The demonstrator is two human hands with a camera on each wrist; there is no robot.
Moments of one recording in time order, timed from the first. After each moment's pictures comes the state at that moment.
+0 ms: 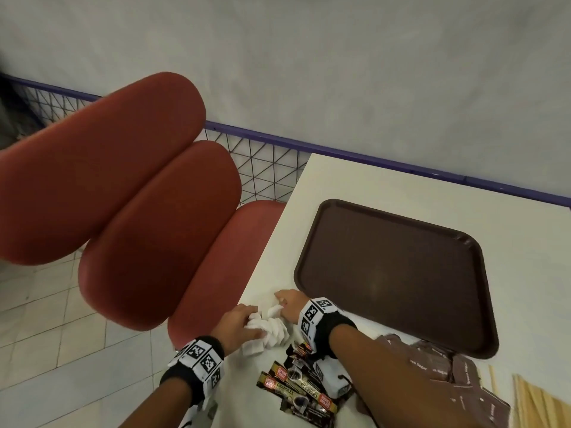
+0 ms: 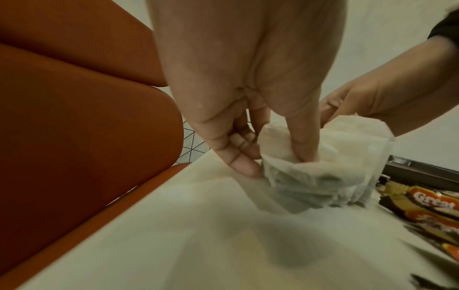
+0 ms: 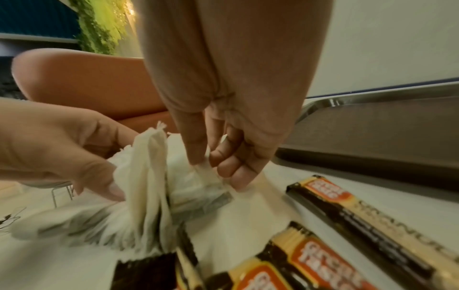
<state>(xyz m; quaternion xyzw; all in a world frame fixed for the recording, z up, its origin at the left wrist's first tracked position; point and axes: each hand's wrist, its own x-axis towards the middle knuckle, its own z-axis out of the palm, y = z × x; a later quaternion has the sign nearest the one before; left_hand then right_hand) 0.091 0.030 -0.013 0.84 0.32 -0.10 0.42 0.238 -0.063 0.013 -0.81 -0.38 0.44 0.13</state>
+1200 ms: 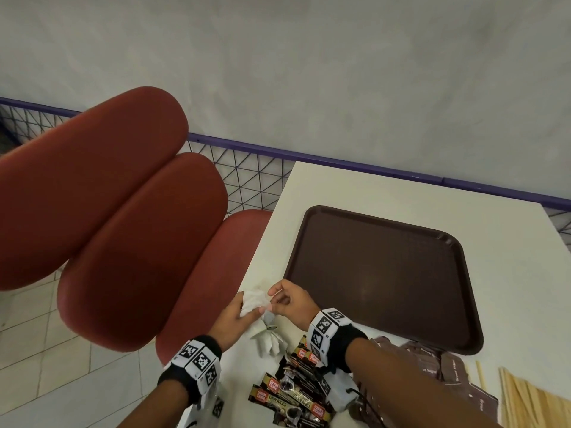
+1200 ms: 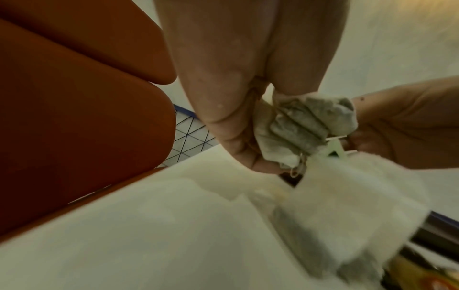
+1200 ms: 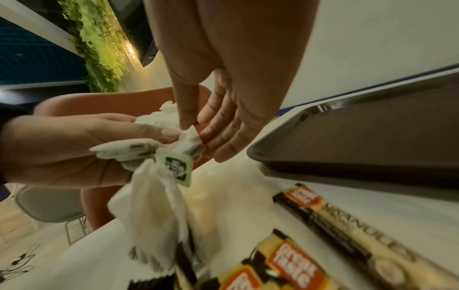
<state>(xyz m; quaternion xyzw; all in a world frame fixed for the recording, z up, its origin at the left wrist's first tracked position) 0.120 0.035 -0.016 0.73 0.29 0.07 0.61 0.252 -0.083 0.011 -0.72 -0.32 0.39 0.47</state>
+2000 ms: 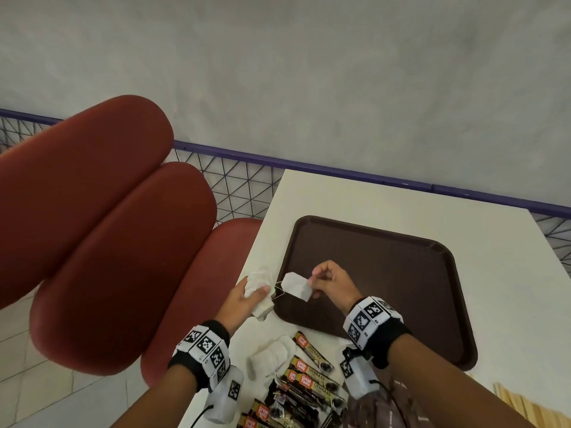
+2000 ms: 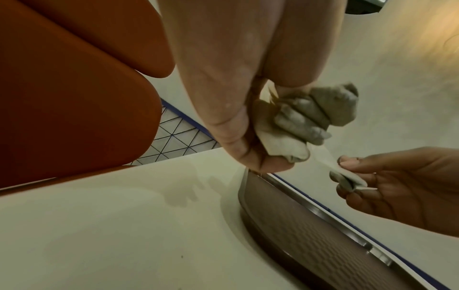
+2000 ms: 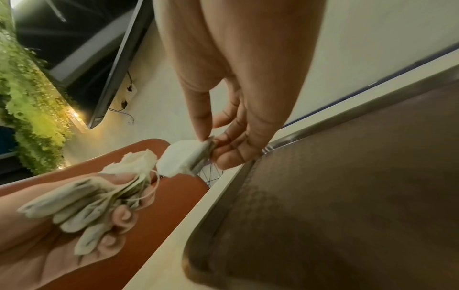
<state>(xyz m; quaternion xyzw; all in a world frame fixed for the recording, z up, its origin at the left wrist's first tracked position) 0.187 0.035 0.025 0.63 0.31 0.09 0.71 0.339 -0.114 0.044 -0.70 -0.18 0.35 0.59</state>
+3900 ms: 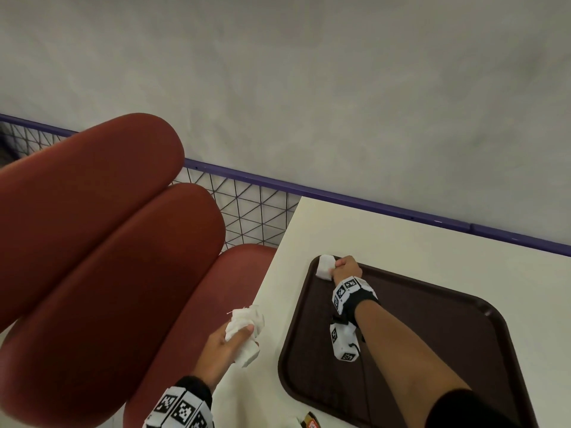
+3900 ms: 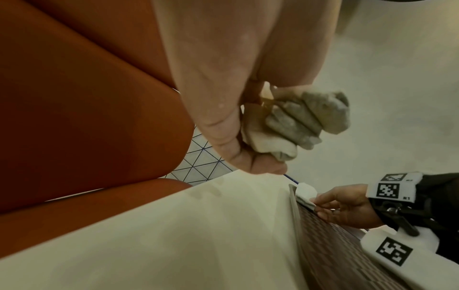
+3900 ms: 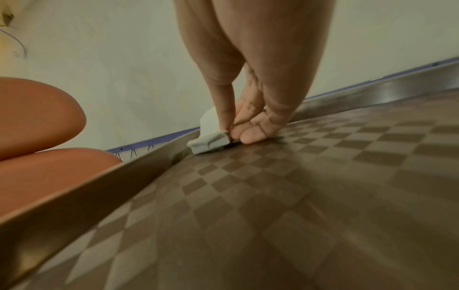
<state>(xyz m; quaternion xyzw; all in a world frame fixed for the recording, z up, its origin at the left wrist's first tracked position) 0.199 0.084 -0.005 0.60 0.36 0.18 0.70 0.482 0.007 -0.008 -0.88 -0.03 0.17 0.44</state>
